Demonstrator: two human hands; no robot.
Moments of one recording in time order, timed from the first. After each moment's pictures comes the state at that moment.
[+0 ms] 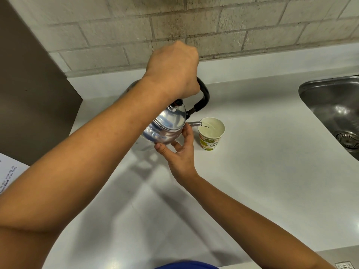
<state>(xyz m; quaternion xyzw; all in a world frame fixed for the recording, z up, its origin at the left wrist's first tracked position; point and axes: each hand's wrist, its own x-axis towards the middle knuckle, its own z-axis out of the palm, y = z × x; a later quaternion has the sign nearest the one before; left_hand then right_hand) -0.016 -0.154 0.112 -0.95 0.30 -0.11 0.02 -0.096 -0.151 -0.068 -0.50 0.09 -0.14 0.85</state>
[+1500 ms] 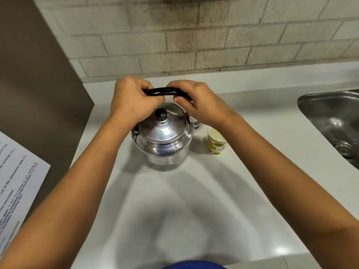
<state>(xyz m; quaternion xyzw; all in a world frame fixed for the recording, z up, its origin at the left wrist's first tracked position) -0.007 -0.037 0.073 -0.90 0.13 -0.11 -0.40 -0.044 -0.204 0.056 -0.91 -0.19 -0.18 0.33</state>
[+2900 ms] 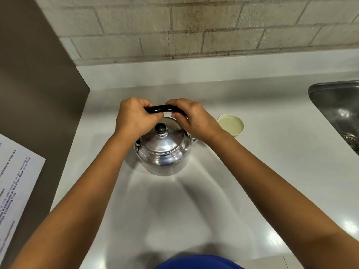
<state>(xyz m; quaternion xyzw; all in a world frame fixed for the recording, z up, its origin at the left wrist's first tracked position) 0.017 -0.018 -0.009 -0.92 0.09 -0.04 -0.39 -0.028 -0.181 -0.020 -0.91 -0.16 -0.11 0.38</state>
